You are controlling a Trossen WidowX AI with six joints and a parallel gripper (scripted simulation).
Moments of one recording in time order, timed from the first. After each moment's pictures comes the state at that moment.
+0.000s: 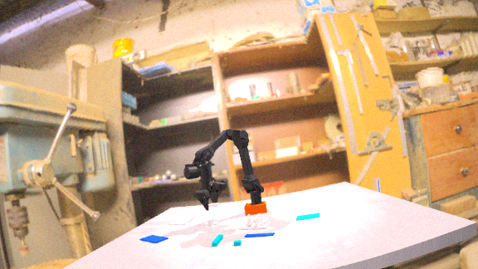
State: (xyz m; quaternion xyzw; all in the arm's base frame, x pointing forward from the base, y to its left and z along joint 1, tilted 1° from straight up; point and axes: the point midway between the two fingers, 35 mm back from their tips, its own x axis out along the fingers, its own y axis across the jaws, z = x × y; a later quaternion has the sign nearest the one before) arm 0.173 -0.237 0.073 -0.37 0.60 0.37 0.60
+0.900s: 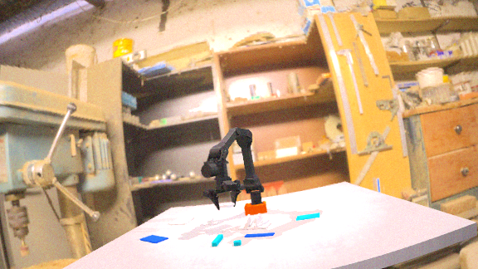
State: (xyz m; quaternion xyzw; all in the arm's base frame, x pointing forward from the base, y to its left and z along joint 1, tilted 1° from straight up) arm 0.227 -0.167 0.074 -0.17 0.68 0.17 0.69
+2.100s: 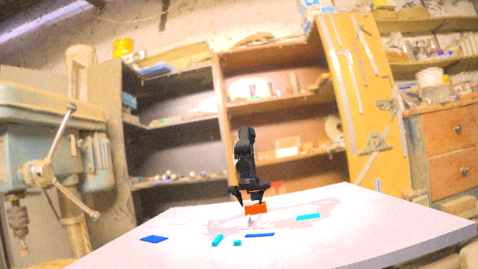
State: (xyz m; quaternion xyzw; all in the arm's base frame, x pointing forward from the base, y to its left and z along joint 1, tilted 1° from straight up) arm 0.261 -0.057 0.074 0.12 0.69 -0.11 0.70
